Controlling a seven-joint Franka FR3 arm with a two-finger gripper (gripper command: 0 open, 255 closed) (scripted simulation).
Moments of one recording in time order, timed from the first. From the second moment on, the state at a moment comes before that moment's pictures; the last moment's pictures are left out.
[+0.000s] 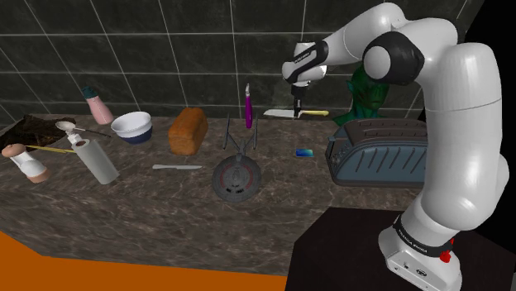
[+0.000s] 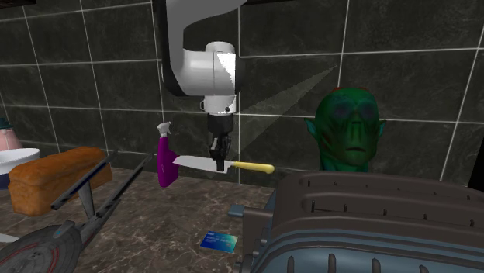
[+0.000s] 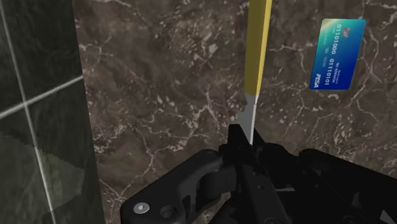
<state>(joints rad) -0.05 0.51 -0.28 -1.69 0.19 2.19 -1.19</state>
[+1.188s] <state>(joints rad) 0.23 0.51 -0.21 -1.69 0.14 2.20 -0.81</state>
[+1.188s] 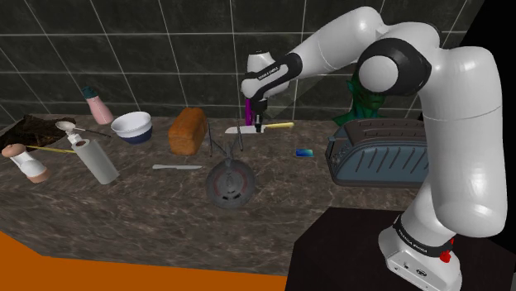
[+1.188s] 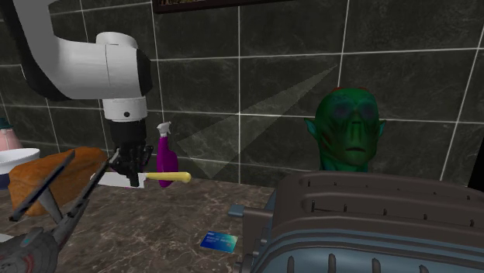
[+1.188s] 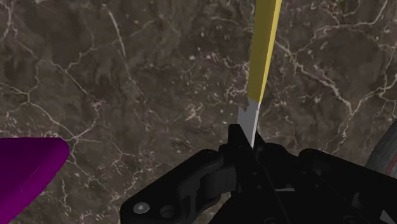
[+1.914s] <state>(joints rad) 0.38 0.63 -0.16 -1.47 0.13 2.12 -0.59</state>
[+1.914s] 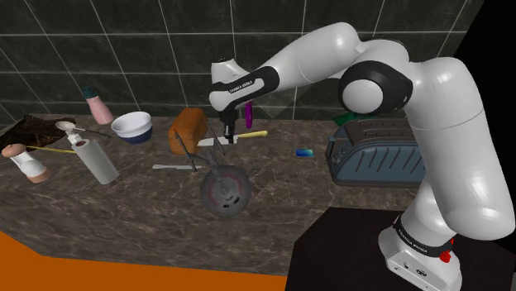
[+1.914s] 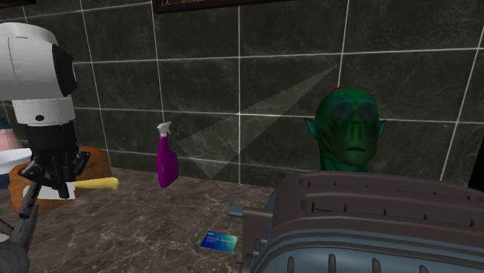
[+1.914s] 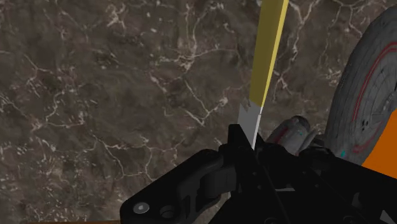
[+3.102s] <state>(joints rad) 0.43 0.79 -0.14 -1.40 0.13 2.20 -0.52</state>
